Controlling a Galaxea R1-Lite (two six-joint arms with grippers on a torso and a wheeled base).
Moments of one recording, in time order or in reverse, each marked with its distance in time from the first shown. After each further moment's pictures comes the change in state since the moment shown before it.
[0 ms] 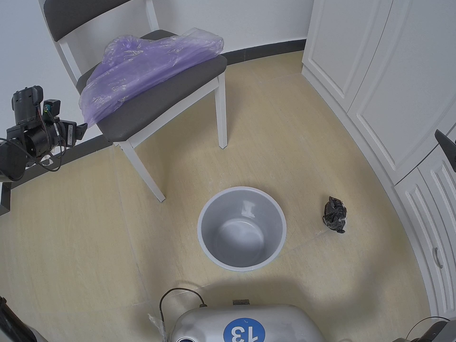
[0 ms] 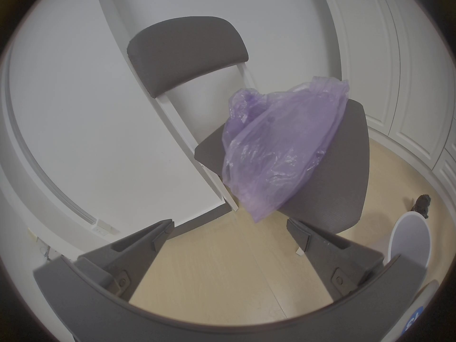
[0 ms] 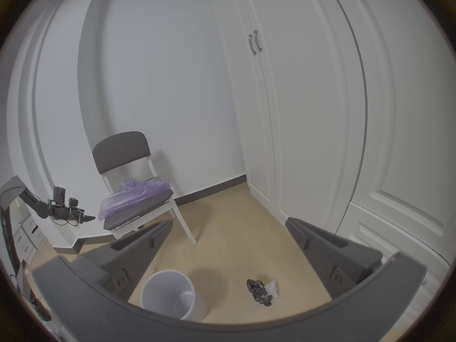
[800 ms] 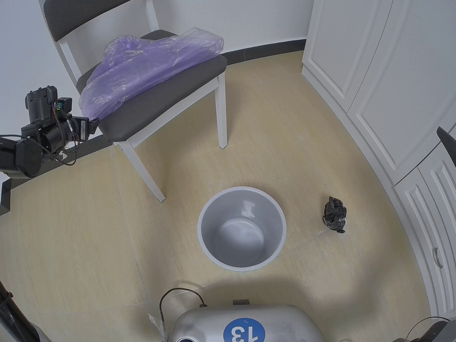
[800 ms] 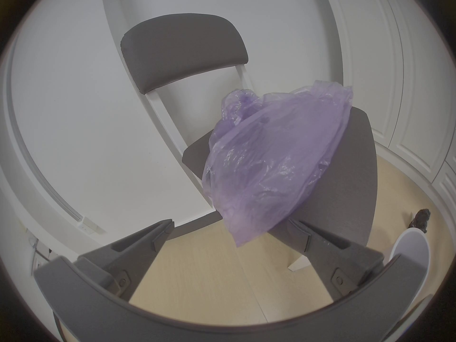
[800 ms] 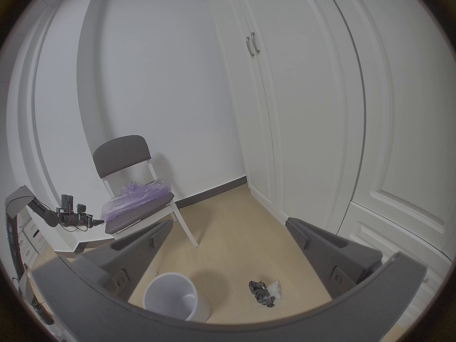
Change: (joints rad) left arm -0.029 0.108 -0.082 -0.076 0.001 -0.066; right arm -0.001 -0.004 -0.003 0.000 0.000 0.014
